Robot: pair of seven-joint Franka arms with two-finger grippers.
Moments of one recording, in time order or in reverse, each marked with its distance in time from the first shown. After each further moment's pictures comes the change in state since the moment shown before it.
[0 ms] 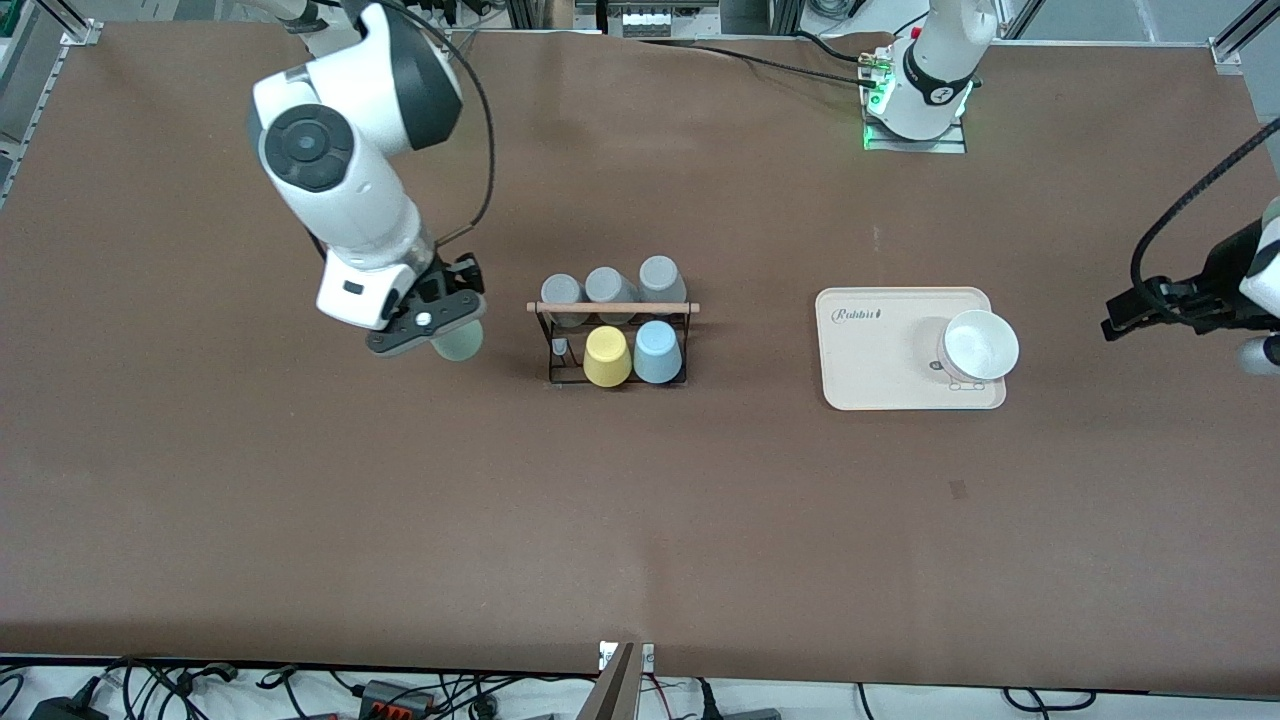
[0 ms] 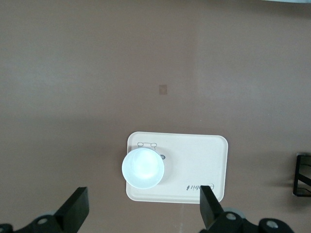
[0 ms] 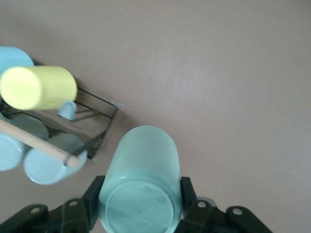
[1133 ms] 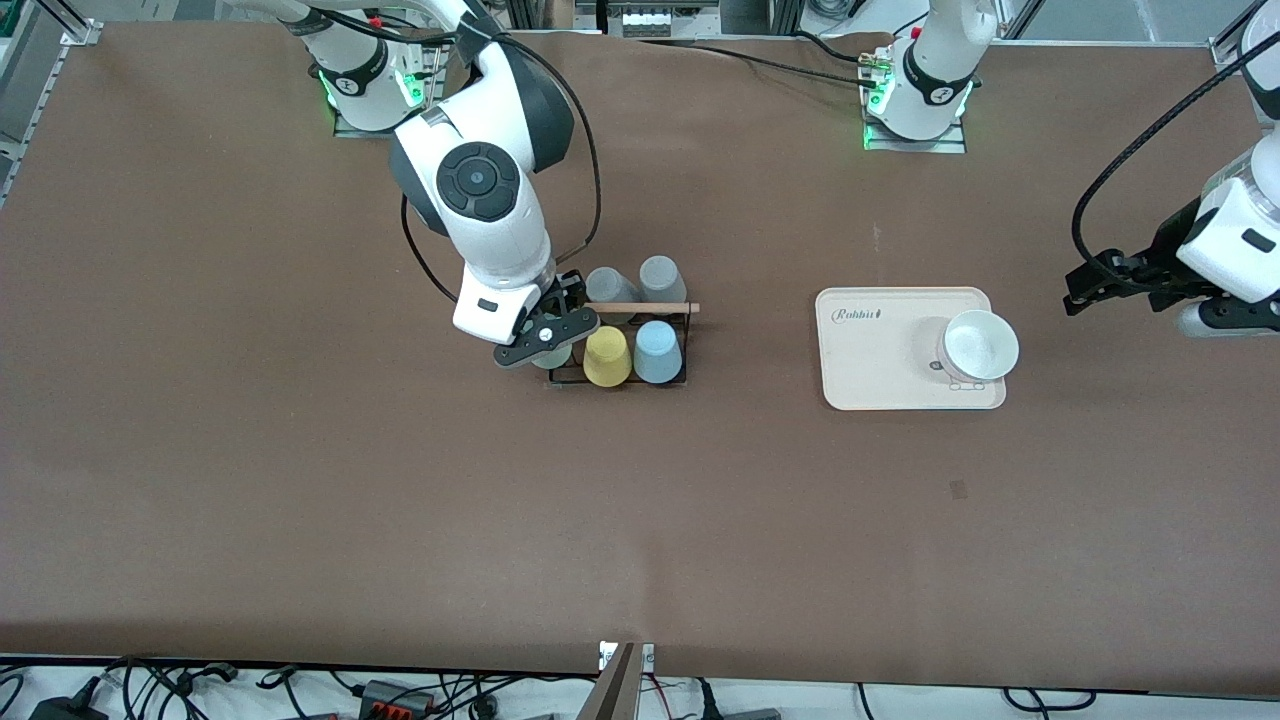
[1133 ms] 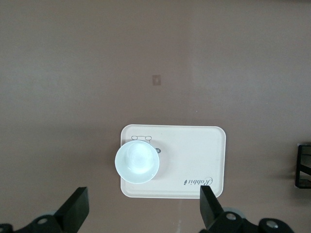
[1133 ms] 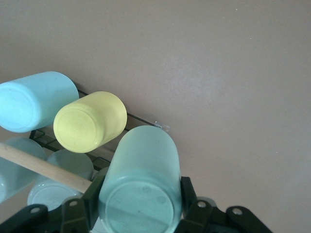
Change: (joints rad) left arm 0.000 -0.118 -0.023 -0.210 0.000 0.110 -0.005; right arm 0.128 0.188 -0.001 0.166 0.001 0.000 0.175
